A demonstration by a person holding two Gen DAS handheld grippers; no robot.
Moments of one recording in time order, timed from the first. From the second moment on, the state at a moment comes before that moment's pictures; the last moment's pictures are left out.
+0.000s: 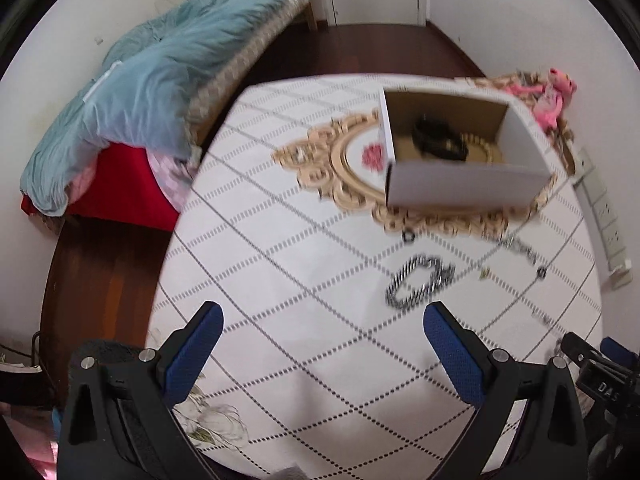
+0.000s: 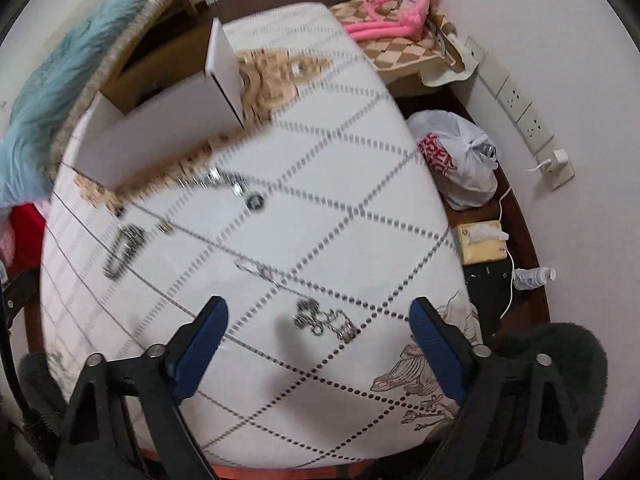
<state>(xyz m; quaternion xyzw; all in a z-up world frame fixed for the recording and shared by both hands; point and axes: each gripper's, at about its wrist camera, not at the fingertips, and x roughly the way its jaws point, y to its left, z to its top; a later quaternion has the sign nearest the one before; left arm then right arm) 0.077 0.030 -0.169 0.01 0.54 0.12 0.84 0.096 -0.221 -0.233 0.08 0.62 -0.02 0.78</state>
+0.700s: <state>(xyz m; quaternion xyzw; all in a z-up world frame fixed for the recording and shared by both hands) 0.103 0.056 -0.221 -0.05 0.59 0.07 0.80 0.111 -0.216 -0.221 0.12 0.53 0.03 0.84</state>
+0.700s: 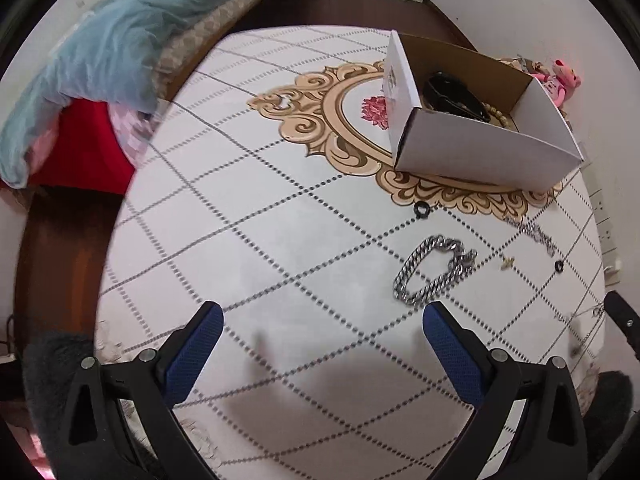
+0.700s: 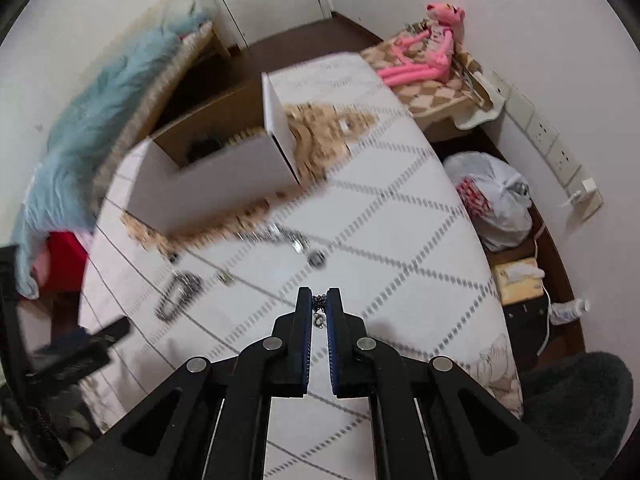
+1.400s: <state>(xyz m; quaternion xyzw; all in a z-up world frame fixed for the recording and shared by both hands) 0.137 -0.032 -0.245 0.05 0.58 -0.08 0.81 0.130 -0.221 -0.242 0.13 0.57 0.00 0.81</state>
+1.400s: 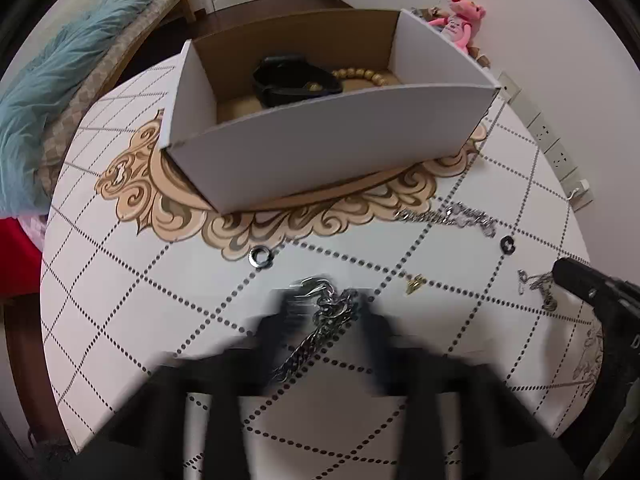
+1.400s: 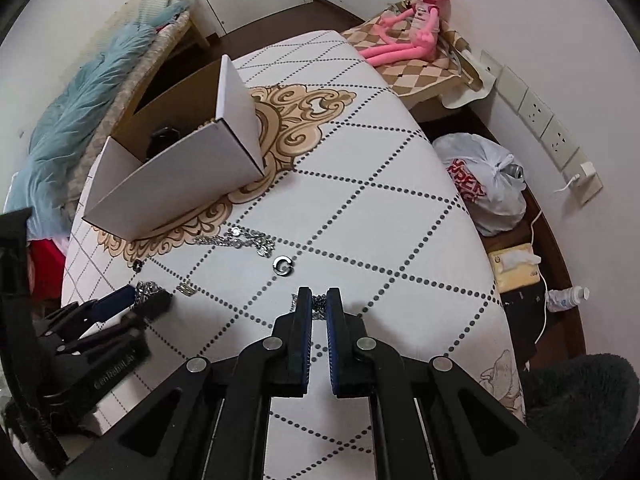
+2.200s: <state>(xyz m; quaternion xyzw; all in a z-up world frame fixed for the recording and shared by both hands) 0.128 0.033 -0.097 -0.12 0.48 -0.12 0.86 0.158 -0.190 -0.117 0.16 0.50 0.13 0.84</state>
